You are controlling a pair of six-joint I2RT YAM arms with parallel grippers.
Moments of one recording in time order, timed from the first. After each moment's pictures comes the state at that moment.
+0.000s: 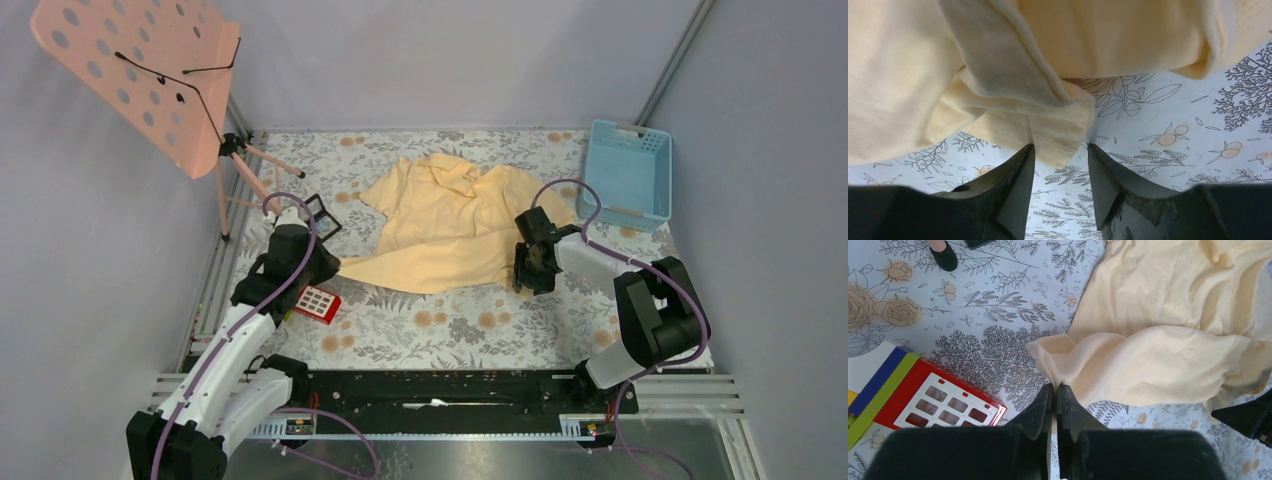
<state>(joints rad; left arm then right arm) -0.27 0.83 0.64 -0.50 -0.07 -0.65 0.38 1.54 0.83 -0.61 0.08 0.50</state>
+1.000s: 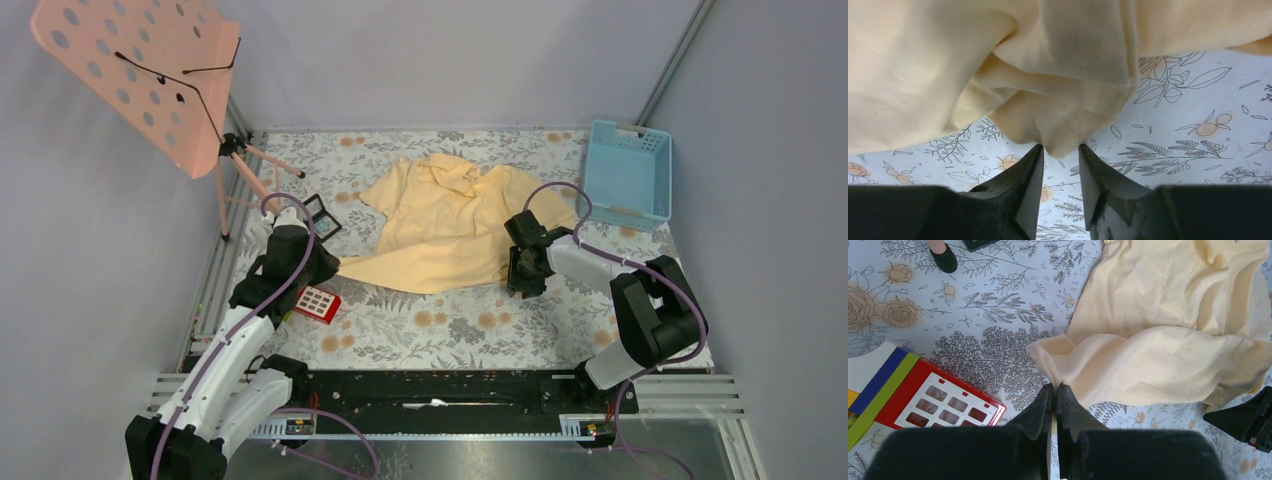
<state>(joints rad) -0.27 0.81 0.64 -0.50 -0.07 -0.65 0.45 1.56 0.83 -0.61 0.07 0.58</state>
